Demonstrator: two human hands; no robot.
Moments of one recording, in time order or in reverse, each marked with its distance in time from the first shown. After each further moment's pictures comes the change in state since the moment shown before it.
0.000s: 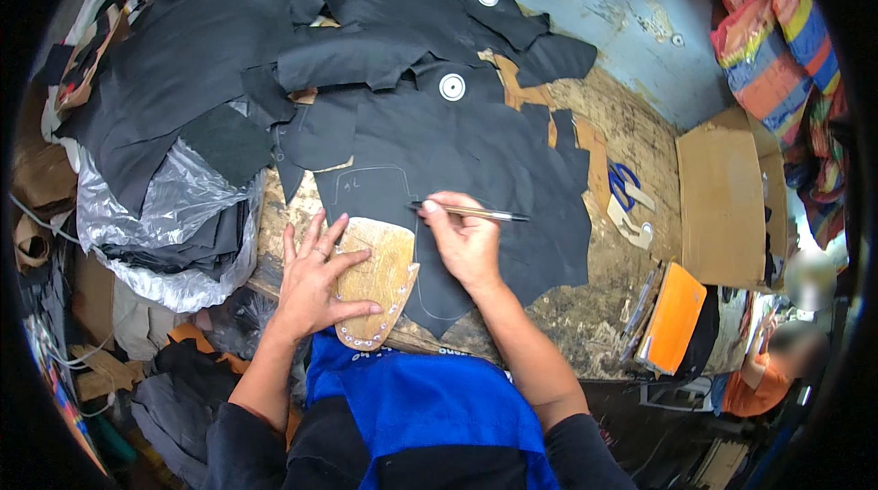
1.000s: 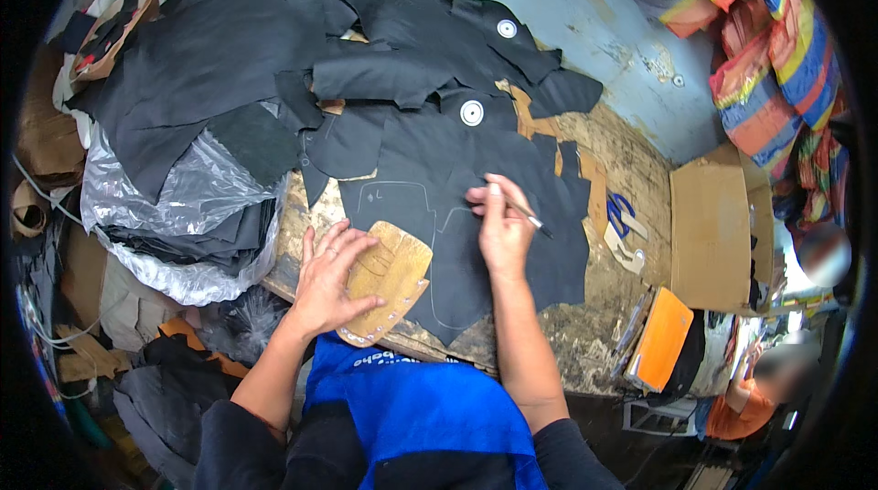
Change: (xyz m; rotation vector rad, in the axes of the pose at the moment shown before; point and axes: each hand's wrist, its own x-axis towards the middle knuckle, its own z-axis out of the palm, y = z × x) left_hand -0.004 -0.011 0.005 -0.216 0.110 -0.044; right_hand 0.033 -0.006 -0.018 -0.186 0.137 -0.185
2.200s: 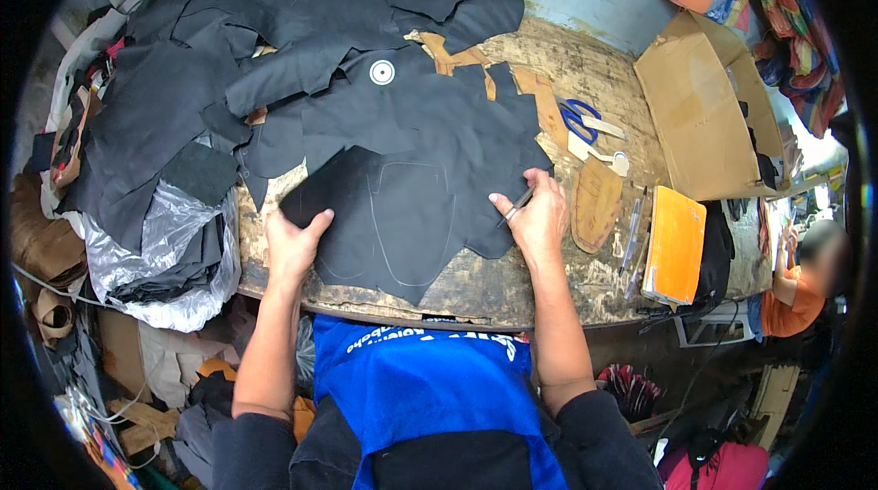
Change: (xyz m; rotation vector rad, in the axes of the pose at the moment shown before) left_hand 0.052 0.014 0.025 -0.311 0.361 -0.207; right_hand -0.049 -0.014 -0.130 -1.063 0.162 0.208
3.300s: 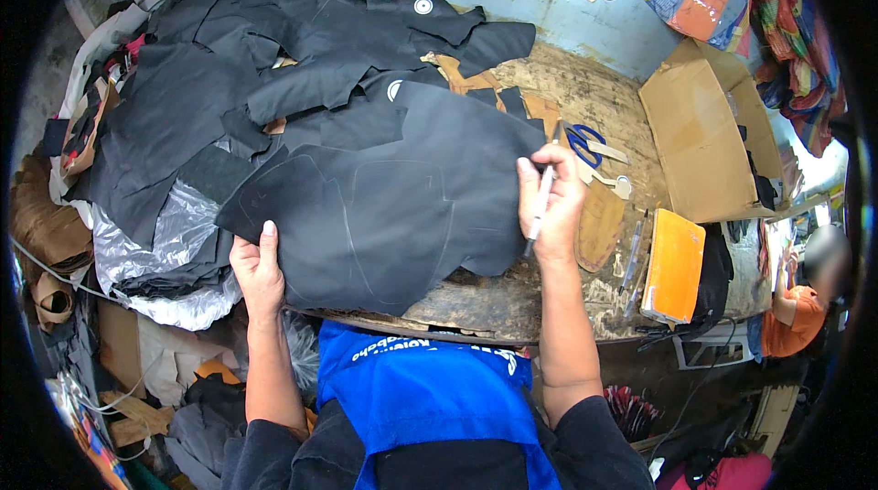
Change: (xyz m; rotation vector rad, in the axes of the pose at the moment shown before) left_hand -0.019 0.007 -0.054 -0.435 0.133 0.100; right_hand 0.024 -0.057 -0.027 0.913 0.286 -0.377
